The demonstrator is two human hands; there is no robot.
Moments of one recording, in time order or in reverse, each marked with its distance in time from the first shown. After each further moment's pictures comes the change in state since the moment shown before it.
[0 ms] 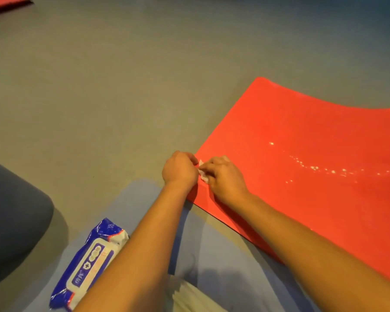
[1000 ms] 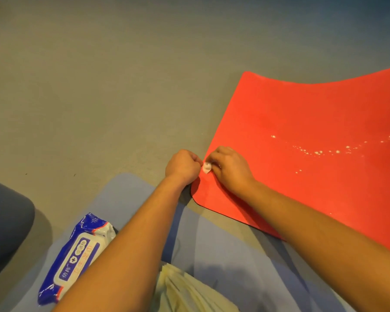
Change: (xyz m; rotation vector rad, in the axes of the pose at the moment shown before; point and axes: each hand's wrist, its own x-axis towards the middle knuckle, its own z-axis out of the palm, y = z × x) left_hand -0.021 0.027 0.033 -0.234 -0.287 0.032; right_hand -0.034 0.043 -0.037 -0.145 0.071 -0.017
